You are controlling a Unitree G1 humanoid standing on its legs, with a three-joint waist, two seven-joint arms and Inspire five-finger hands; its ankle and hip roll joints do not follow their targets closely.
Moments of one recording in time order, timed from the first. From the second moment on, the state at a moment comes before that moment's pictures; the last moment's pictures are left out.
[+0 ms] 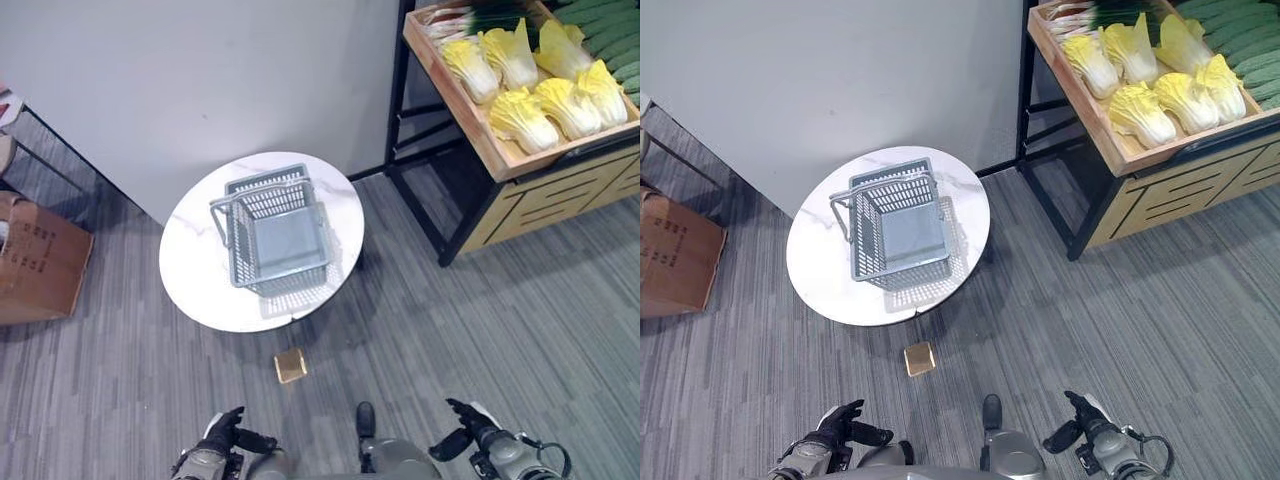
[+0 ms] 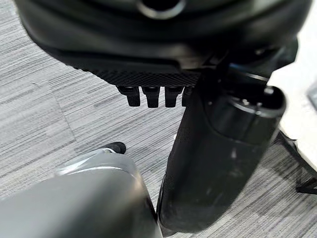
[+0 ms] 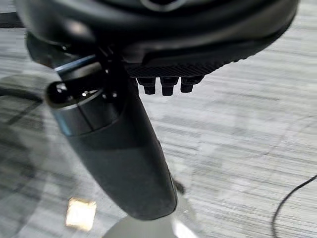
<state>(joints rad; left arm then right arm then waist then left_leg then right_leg) -0.12 0.20 -0.24 1.33 -0.13 -0.12 0.06 -0.09 -0.41 0.36 1.31 0.01 -0.10 0.00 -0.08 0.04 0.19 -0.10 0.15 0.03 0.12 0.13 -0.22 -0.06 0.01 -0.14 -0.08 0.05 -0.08</state>
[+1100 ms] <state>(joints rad) -0.12 0.30 -0.29 1.33 -0.11 -0.12 0.05 -0.11 -0.35 0.44 1.27 -0.03 -0.09 0.01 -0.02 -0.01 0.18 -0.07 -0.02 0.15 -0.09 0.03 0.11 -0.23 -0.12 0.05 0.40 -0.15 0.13</state>
